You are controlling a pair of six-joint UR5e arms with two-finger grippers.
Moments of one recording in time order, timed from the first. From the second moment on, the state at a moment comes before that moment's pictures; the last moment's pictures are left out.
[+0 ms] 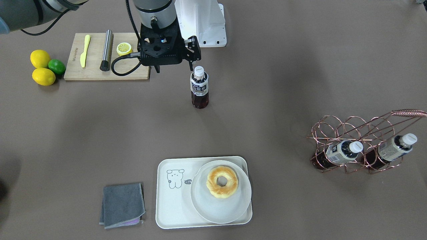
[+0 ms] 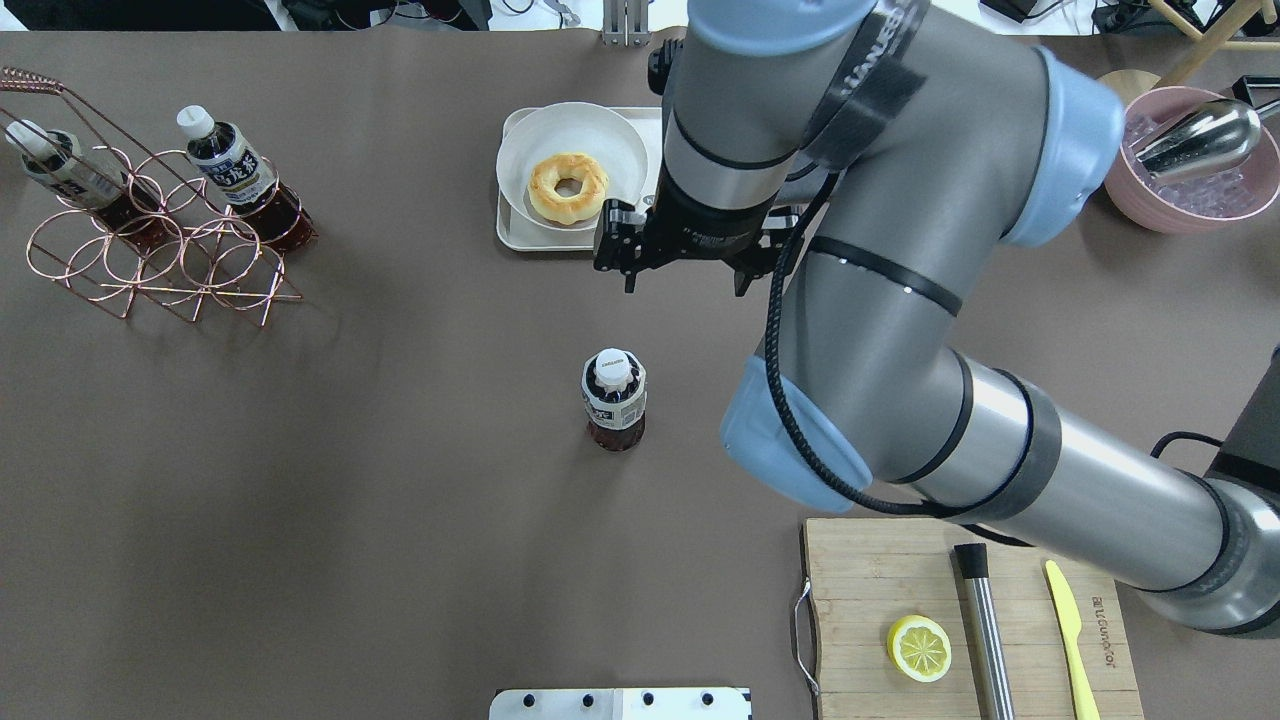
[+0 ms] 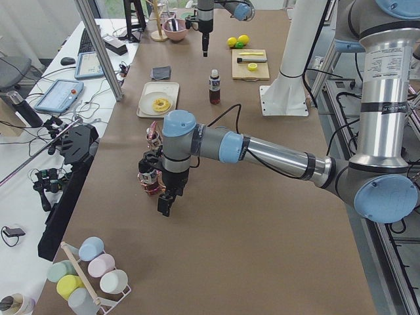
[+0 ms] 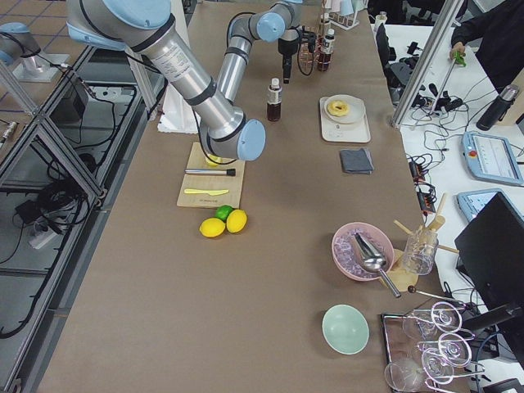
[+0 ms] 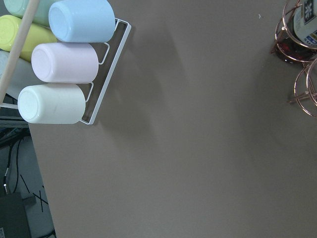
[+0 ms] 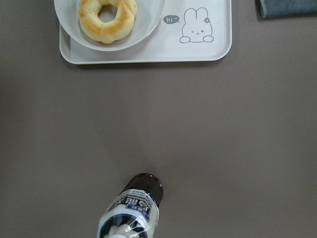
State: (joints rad) left arm -1.54 -1.55 -1.86 -1.50 -2.08 0.19; right arm 0.67 -0.68 1.87 -2.01 2.03 1.09
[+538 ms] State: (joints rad) left arm -1.54 -1.56 -1.83 -1.53 -2.08 0.19; right arm 0.54 -0.68 1.85 -1.98 1.92 1.15
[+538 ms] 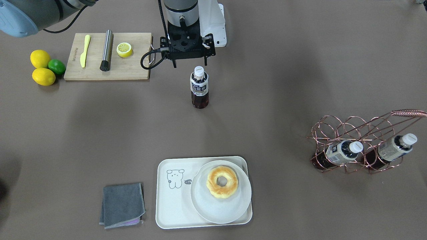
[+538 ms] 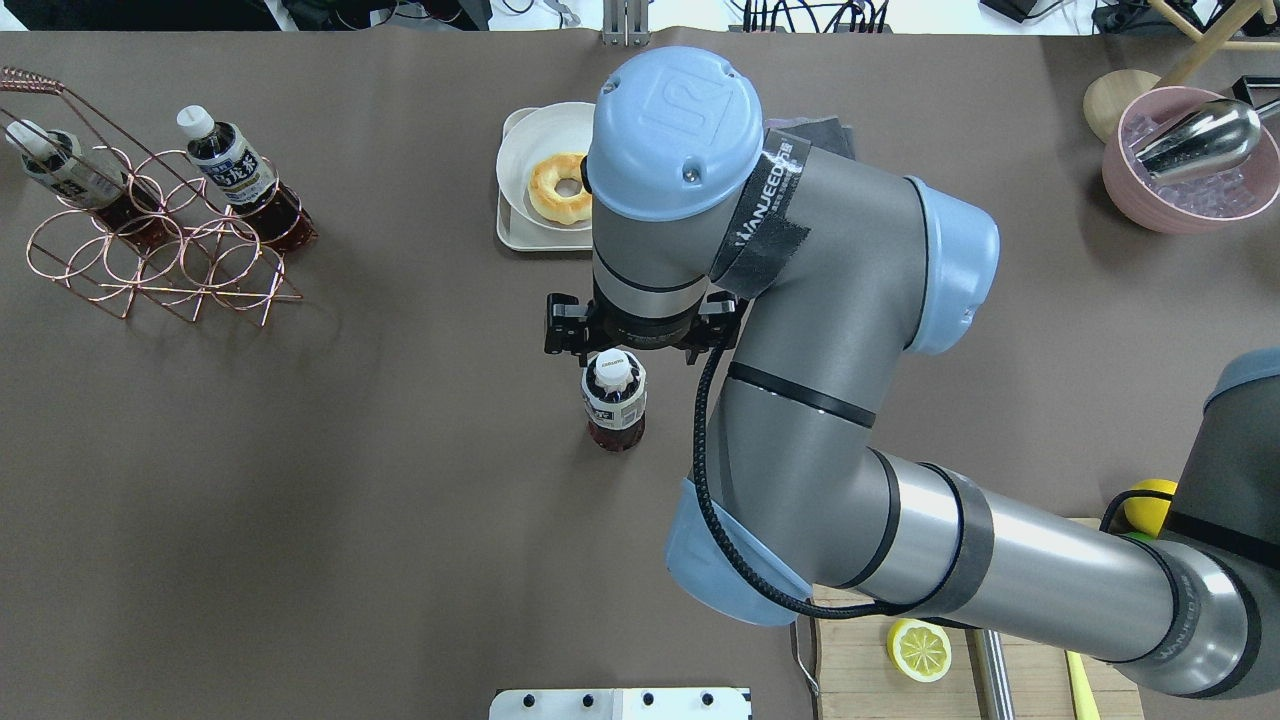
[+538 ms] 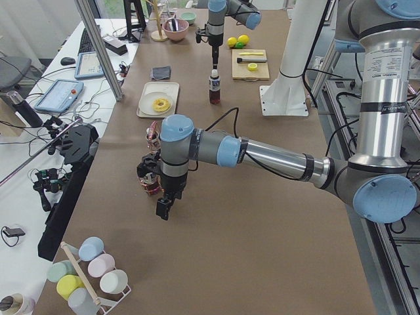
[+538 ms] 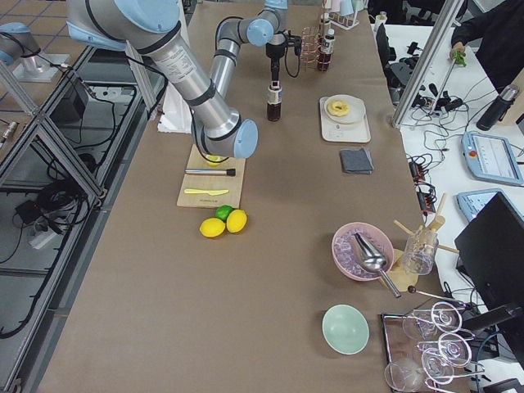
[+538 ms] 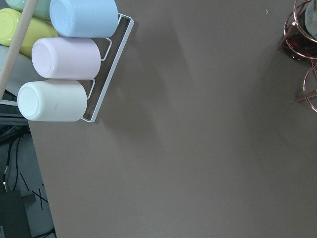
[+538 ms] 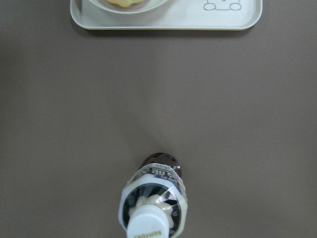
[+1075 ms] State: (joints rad) left arm -1.54 -1.57 -1.80 -1.54 -2.08 0.19; right arm 0.52 -0.68 1.77 -1.83 1.90 1.21
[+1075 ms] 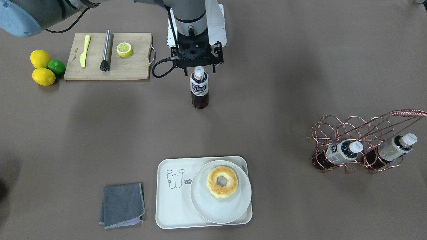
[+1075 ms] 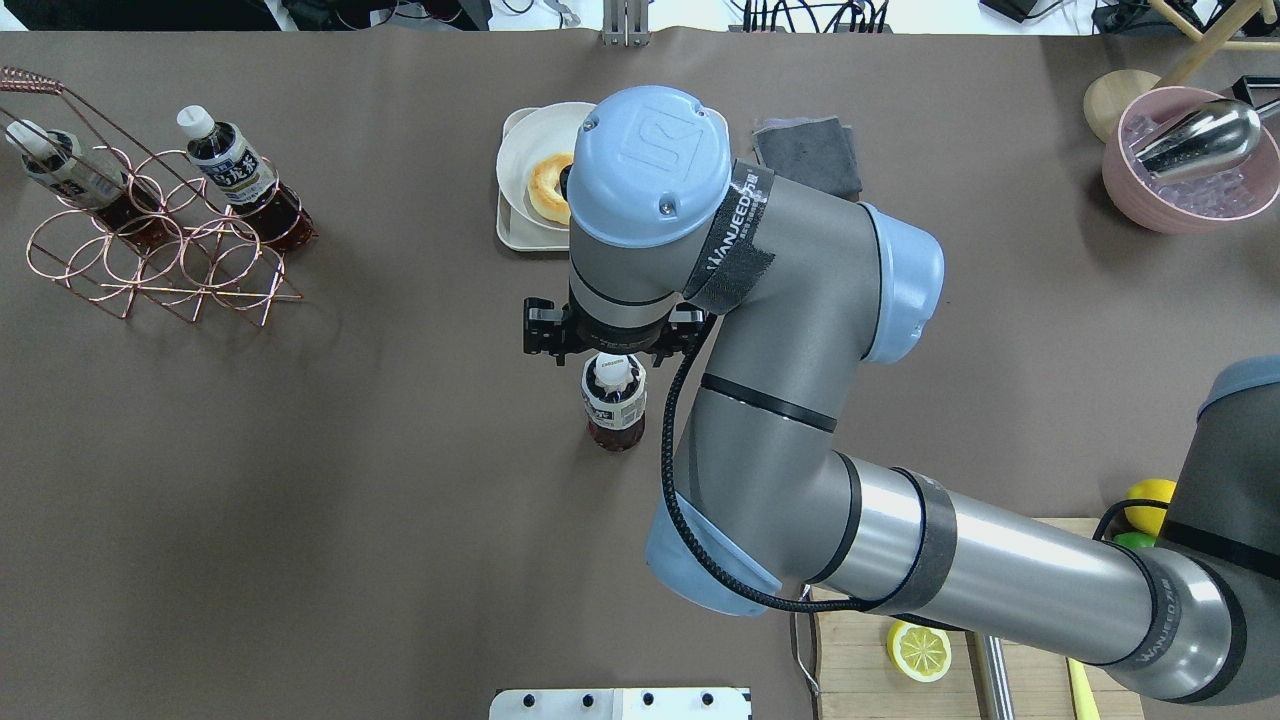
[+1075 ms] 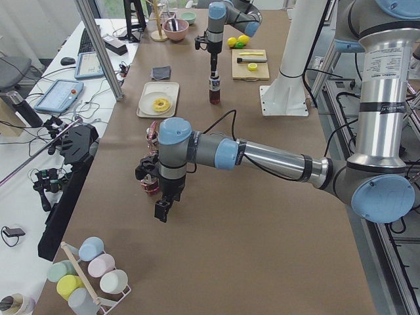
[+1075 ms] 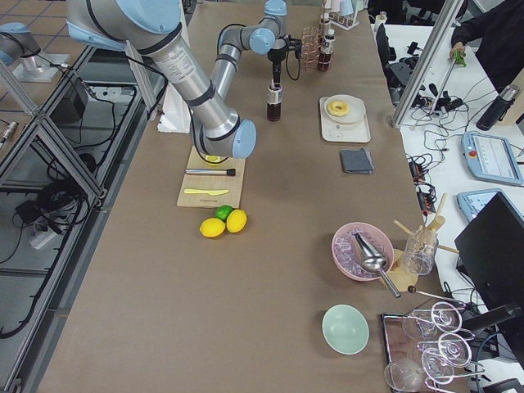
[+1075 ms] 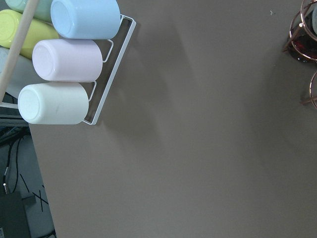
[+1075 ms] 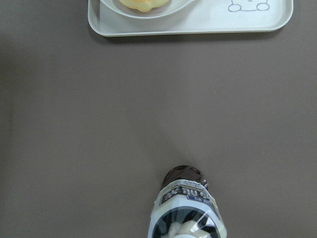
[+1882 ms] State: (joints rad) left arm -1.54 -1.57 -1.79 -1.54 -2.08 0.19; right arm 0.52 -0.68 1.78 -1.87 1.87 1.21
